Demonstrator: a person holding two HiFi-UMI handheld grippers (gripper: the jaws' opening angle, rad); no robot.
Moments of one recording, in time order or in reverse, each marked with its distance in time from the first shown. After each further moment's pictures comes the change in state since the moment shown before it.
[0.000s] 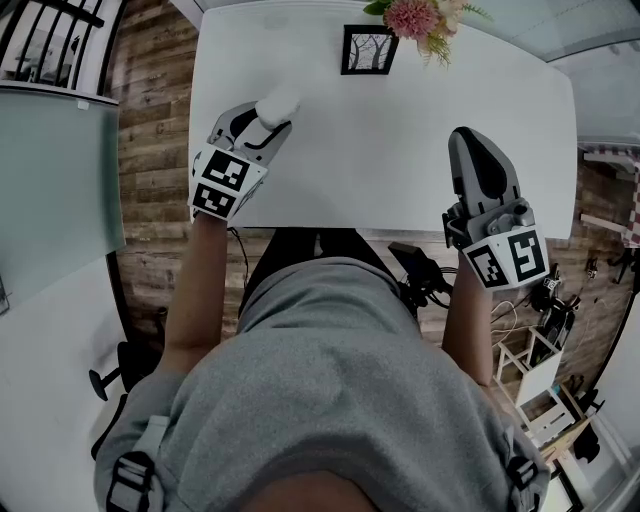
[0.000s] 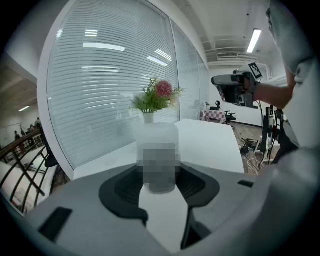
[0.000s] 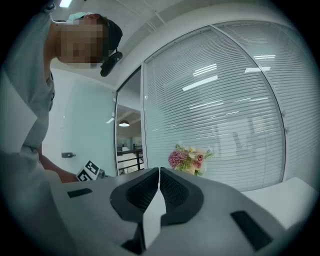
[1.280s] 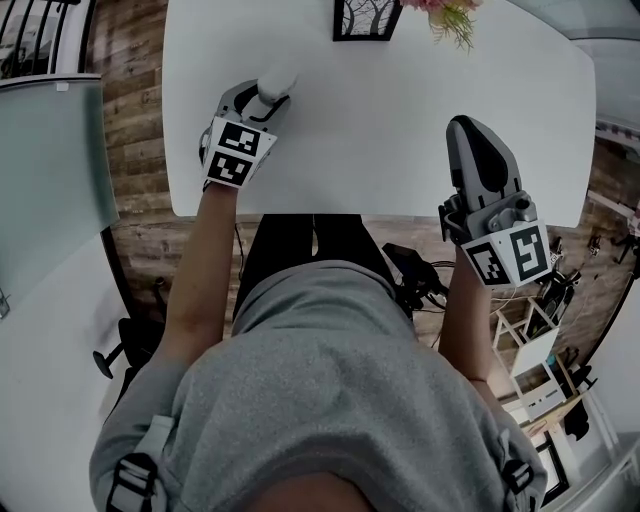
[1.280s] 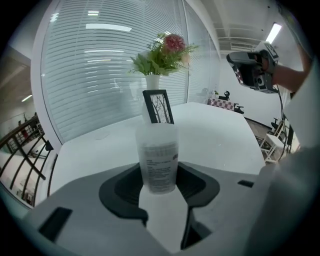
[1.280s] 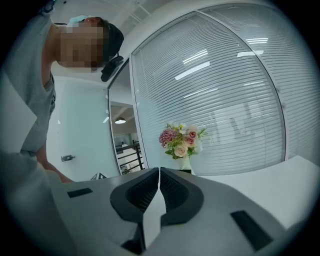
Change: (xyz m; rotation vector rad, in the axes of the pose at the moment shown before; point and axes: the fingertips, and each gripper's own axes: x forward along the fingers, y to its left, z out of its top) left arm 0.080 -0.002 -0.076 -0.082 0.168 0.030; right arm 0.014 -0.023 -0.051 0.107 0.087 0.001
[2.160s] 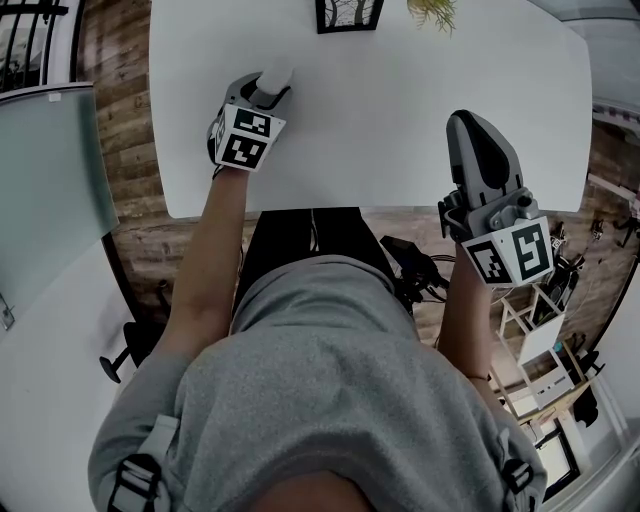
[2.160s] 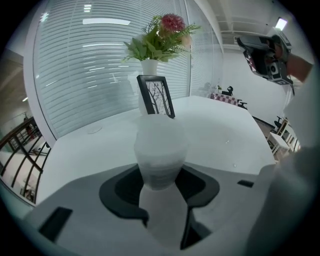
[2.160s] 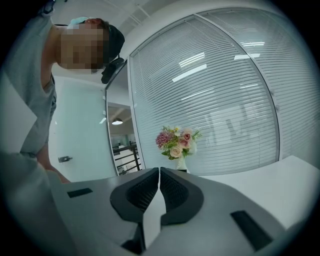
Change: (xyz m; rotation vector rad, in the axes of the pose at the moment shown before) left arm 0.041 -0.009 -0.011 -0.013 0.057 0.024; right arm -0.016 -0.006 0.001 0.006 -0.013 -0.039
